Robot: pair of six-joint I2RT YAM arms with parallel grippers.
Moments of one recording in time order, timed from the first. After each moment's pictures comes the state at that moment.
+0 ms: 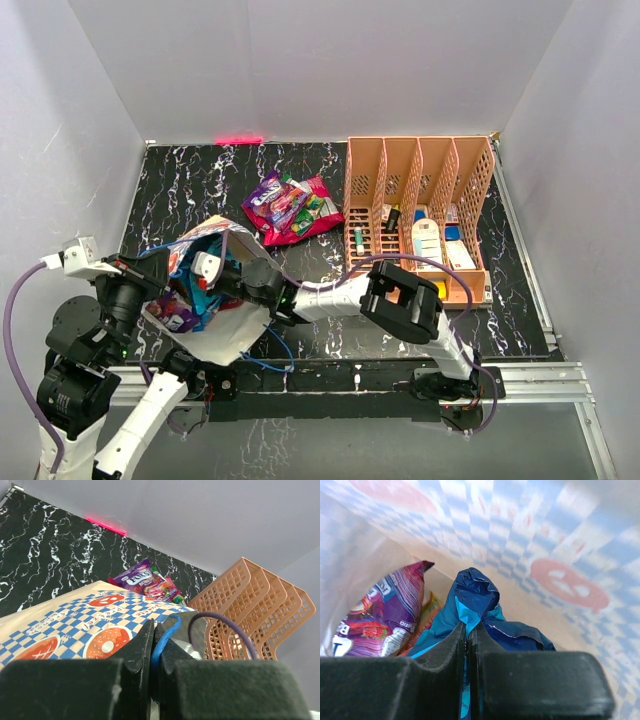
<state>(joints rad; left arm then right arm) -0.37 0.34 1.08 -0.79 -0.30 -0.53 1.23 2.14 1.40 0.86 0.01 -0.38</state>
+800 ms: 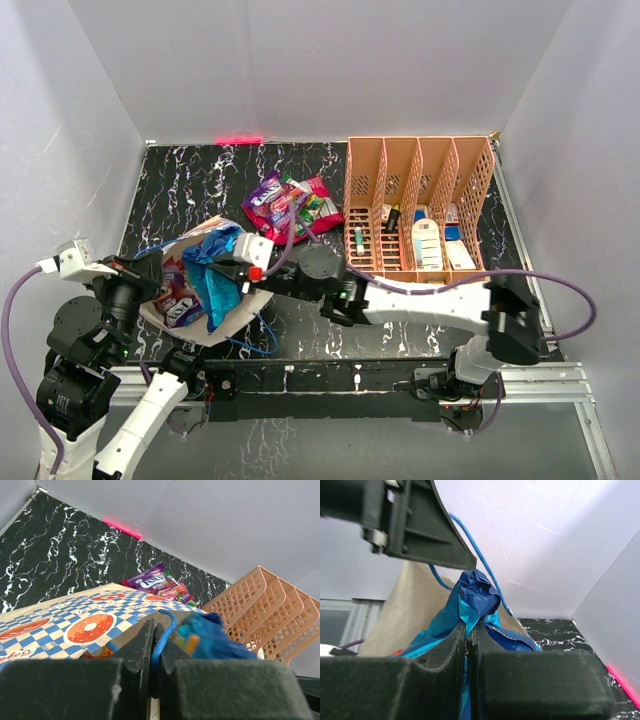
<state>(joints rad) -0.37 0.34 1.08 -0.82 -0.38 -0.54 1.28 1.61 1.21 0.65 -0.07 -0.29</state>
